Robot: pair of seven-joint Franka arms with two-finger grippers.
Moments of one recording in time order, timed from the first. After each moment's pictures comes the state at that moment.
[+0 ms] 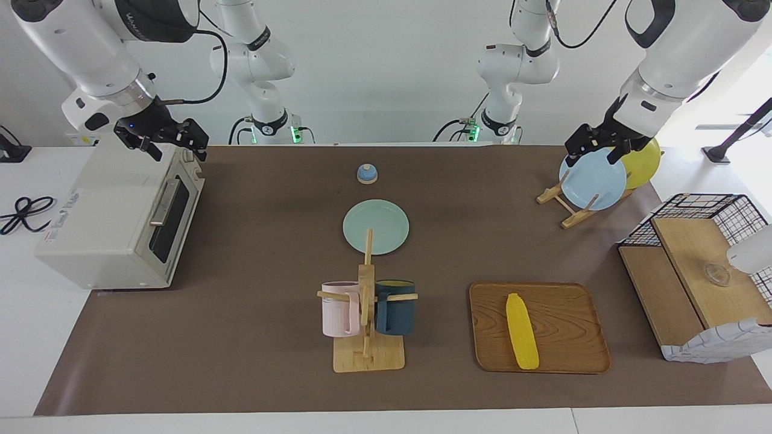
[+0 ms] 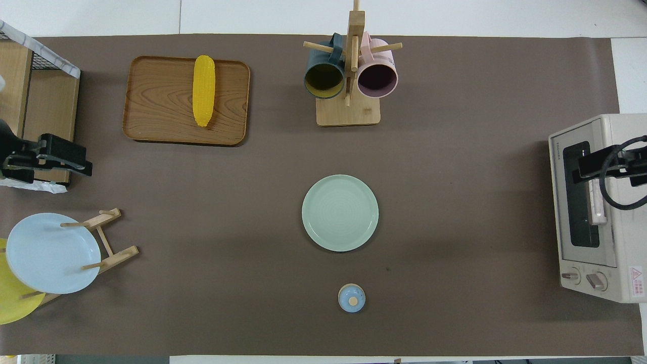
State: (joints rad) left arm -0.16 -0.03 0.06 -1.58 -0.07 1.42 -0.12; right arm 0.02 -0.02 -0.11 -1.62 0.03 1.45 -0.02
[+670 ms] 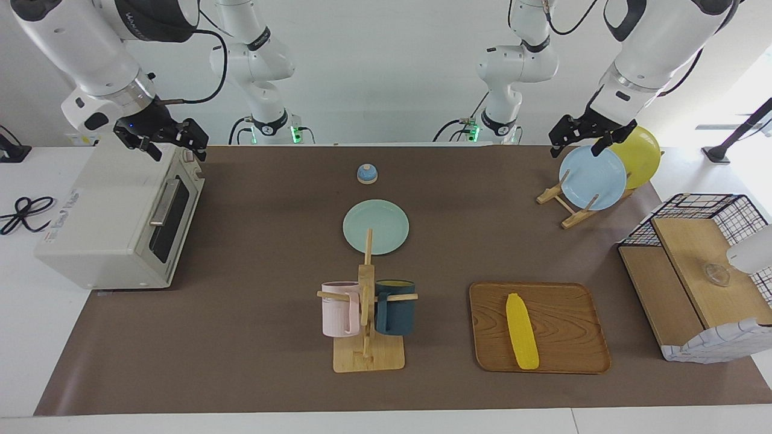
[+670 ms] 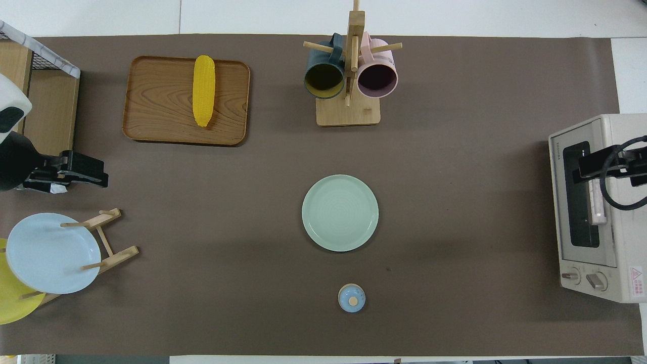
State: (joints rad) left arm -0.09 -0.07 -0.04 -1.64 -0.06 1.49 -0.12; right arm 0.02 -0.02 -0.11 -1.62 0.03 1.45 -0.02
